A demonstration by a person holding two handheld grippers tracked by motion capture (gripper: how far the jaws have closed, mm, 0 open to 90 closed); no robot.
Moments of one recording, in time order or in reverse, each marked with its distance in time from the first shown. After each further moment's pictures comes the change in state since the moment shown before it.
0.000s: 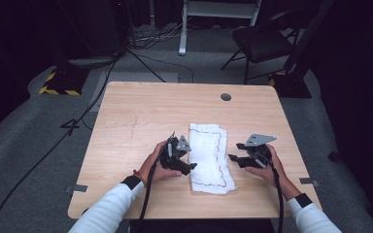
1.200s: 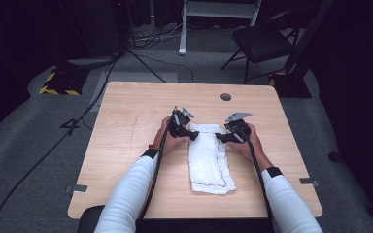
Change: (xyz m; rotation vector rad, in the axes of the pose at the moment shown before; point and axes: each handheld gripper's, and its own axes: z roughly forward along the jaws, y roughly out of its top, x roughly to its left) left arm 0.096 0.036 0.079 0.032 0.105 -0.225; right arm -0.044 0.044 0.092 0.072 -0.078 0.069
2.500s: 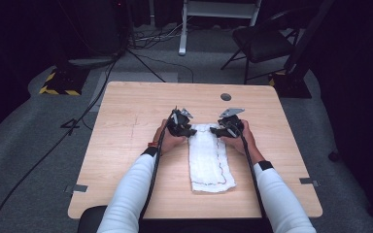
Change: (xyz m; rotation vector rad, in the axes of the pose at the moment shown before) left arm 0.008 -0.004 -0.001 0.006 -0.137 0.048; right arm -0.004 0.016 0.021 -0.027 0.016 -0.019
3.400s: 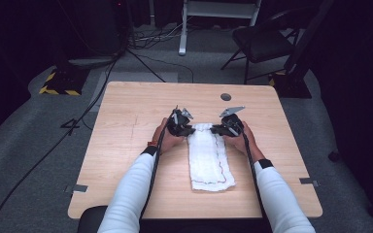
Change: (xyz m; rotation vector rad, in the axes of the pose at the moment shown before) left arm 0.000 0.005 -0.002 0.005 0.054 0.059; right arm -0.001 0.004 0.000 0.028 0.134 0.000
